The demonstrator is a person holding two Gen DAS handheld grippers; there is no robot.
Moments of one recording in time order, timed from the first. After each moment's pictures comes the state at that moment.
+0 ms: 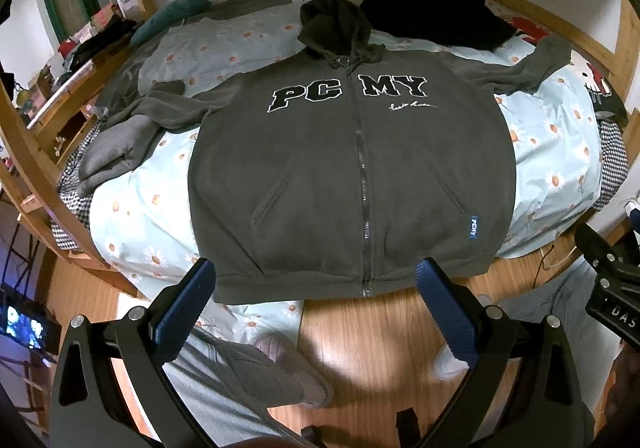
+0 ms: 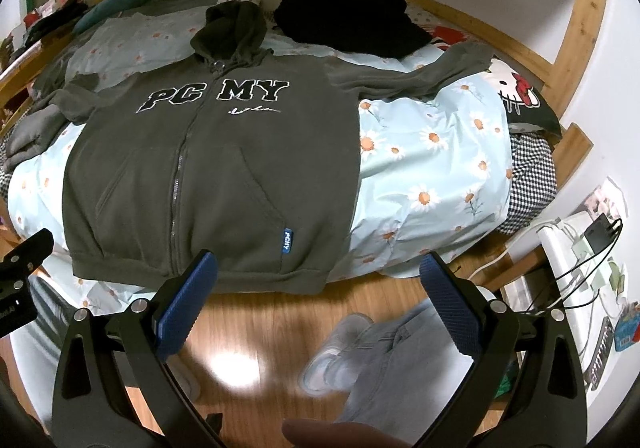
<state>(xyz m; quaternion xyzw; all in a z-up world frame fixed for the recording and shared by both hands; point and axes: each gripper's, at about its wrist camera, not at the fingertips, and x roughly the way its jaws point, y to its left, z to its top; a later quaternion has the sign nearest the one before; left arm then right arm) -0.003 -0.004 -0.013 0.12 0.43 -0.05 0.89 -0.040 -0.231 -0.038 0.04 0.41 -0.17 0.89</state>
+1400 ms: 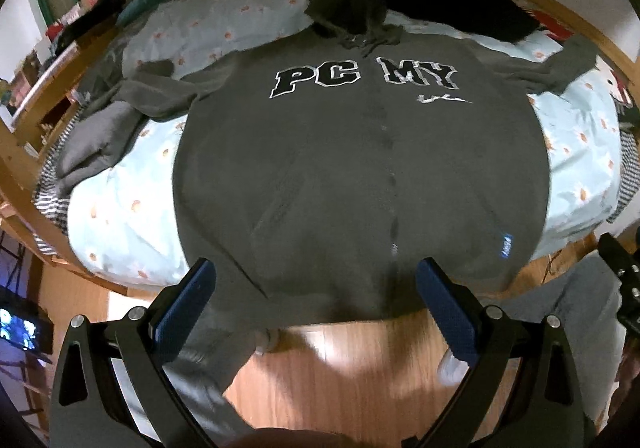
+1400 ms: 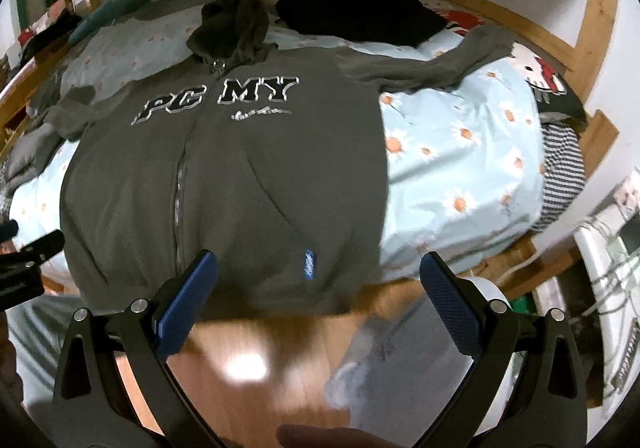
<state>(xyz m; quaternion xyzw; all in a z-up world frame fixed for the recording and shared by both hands) 0.098 0.018 -0.050 0.10 0.48 -0.06 0.87 0.028 -0.241 -0.066 0.08 0.42 -0.16 0.89</state>
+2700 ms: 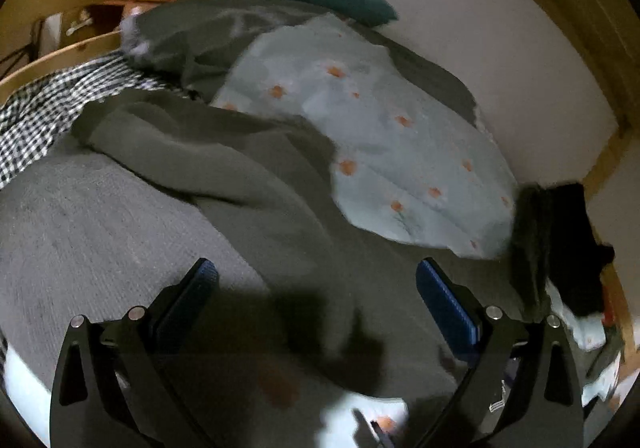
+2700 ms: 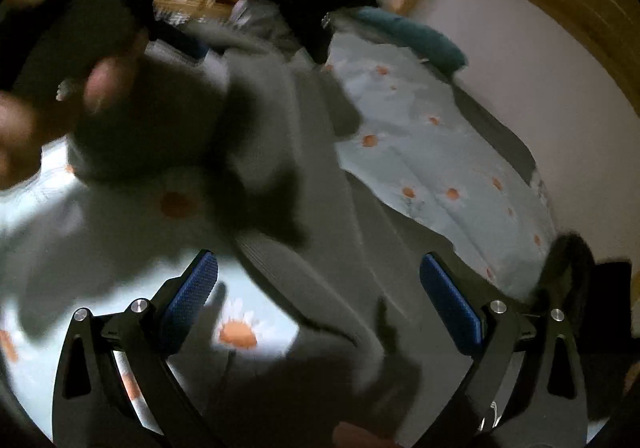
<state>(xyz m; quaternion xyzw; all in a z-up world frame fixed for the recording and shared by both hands) 0.475 0.373 -0.074 -0.21 0.34 0.01 0.92 0.436 0.186 -0.135 -0.31 0.23 0.19 0.90</state>
